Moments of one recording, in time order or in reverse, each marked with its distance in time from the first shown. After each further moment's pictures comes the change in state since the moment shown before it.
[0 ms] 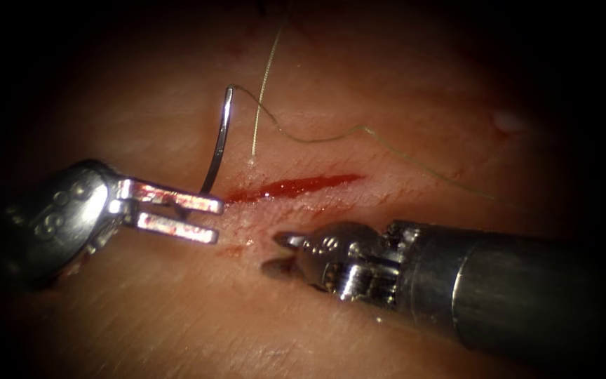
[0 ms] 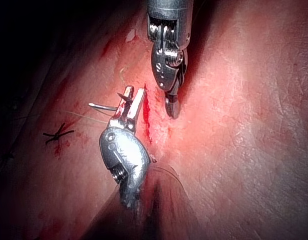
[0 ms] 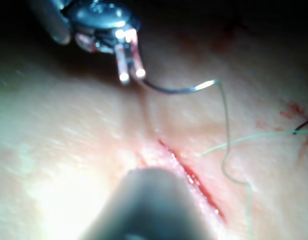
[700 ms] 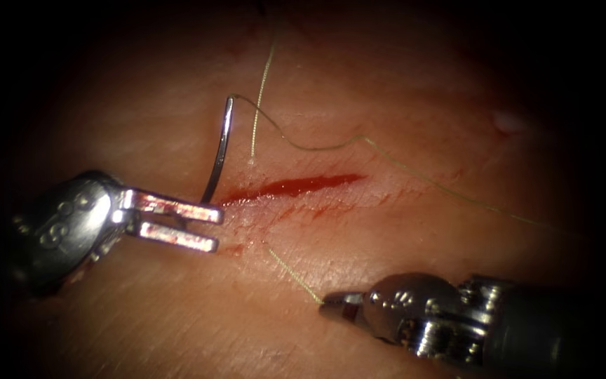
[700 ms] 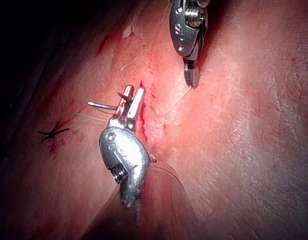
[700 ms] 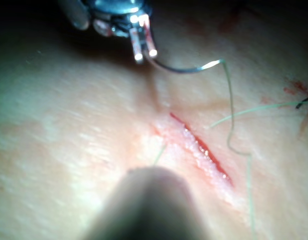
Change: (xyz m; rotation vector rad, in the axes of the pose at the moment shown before) right arm -0.006 -0.003 -0.006 0.062 -0.010 0.017; left arm -0.001 0.001 0.000 -0.023 0.001 0.006
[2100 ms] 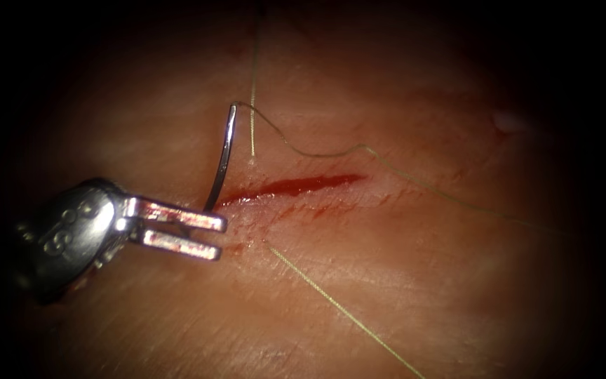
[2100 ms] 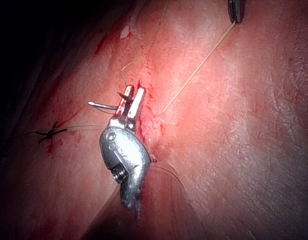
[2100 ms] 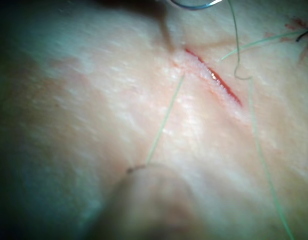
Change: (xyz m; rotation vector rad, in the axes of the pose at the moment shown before) right arm -0.011 -0.006 -0.010 0.093 -0.032 0.074; left arm 0.000 0.000 0.000 -0.011 0.000 -0.002
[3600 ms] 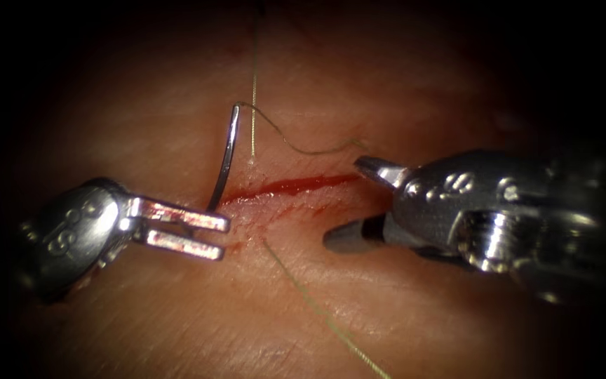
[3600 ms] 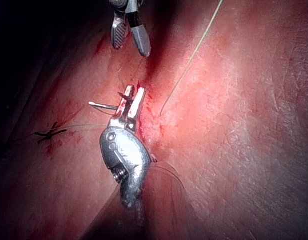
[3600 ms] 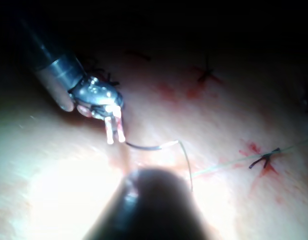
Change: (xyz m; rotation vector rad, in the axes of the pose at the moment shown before) right arm 0.025 0.007 -0.002 -0.251 0.098 -0.076; left arm 0.000 0.000 0.000 -0.007 -0.011 -0.003
